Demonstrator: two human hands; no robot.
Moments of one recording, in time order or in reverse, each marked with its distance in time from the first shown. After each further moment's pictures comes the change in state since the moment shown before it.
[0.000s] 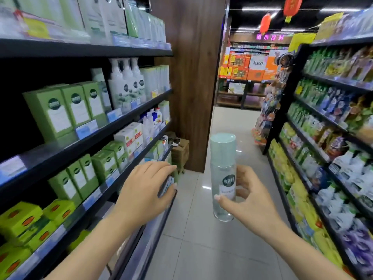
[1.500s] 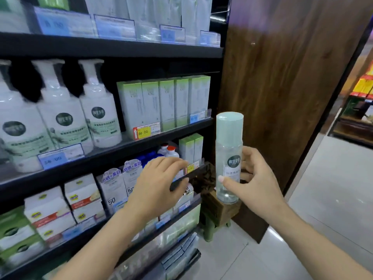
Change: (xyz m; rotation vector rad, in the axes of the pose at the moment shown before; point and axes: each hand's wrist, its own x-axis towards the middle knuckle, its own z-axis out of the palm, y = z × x) left_hand 0.432 -0.217 0.330 0.333 0.116 -0.437; right_hand 0.670 0.256 0.017 0.224 -0.444 -0.313
